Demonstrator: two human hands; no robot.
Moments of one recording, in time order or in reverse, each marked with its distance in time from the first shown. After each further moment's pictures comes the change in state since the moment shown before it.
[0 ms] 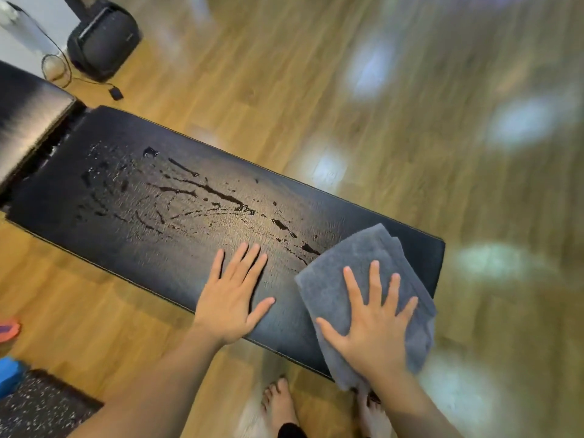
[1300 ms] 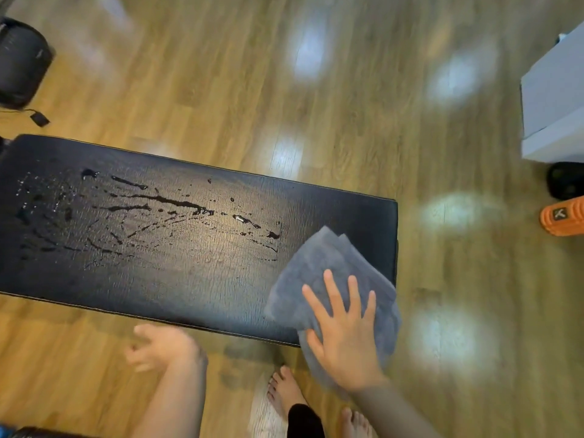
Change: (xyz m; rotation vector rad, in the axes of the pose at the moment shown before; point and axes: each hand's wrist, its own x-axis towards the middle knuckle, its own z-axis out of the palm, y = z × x) left_hand -0.024 0.005 -0.007 -1.478 0.627 -1.458; right_hand -0.056 -0.012 0.016 -0.018 -0.095 -0.021
